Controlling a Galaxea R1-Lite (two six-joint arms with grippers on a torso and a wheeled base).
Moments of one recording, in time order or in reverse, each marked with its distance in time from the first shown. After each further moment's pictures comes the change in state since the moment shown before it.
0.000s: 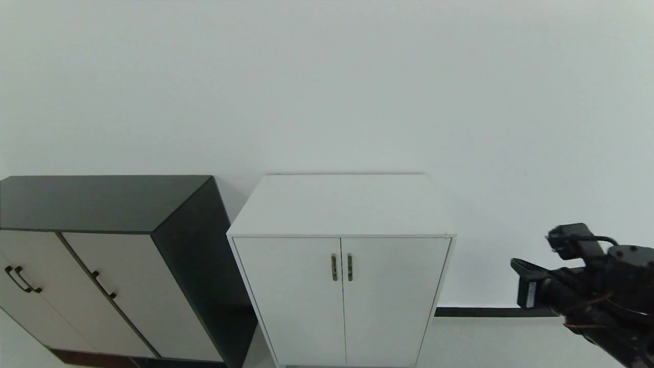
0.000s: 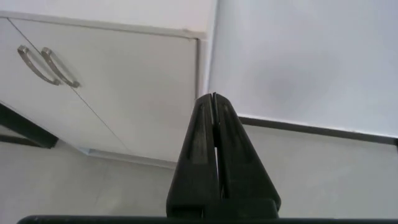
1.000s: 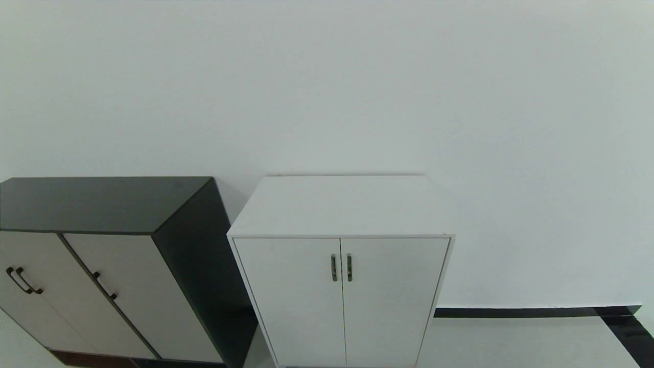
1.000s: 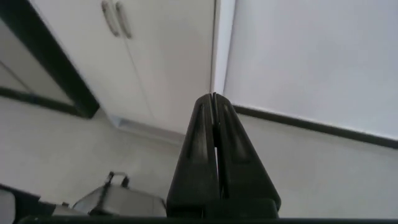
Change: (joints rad) left arm 0.000 0.000 0.000 0.000 0.000 0.000; right arm -0.090 -1.410 0.179 1.227 0.202 -0.058
